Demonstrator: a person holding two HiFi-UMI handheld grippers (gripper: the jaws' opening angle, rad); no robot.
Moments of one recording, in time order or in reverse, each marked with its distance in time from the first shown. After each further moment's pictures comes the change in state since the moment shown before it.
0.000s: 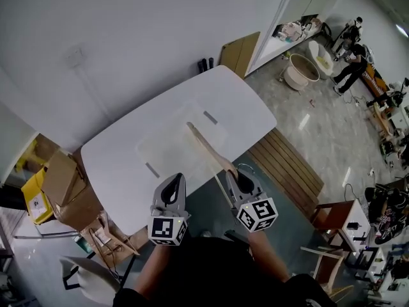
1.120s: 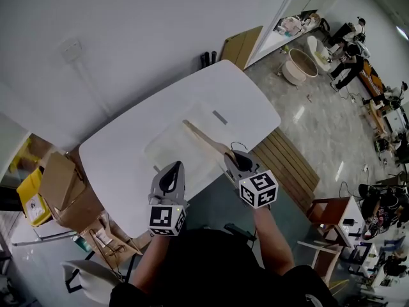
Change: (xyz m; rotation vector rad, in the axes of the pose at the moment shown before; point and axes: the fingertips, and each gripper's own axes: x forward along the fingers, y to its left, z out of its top) left arm 0.033 0.070 0.000 -0.036 0.026 -0.019; right arm 0.100 0.001 -0.007 -0.131 0.259 0.070
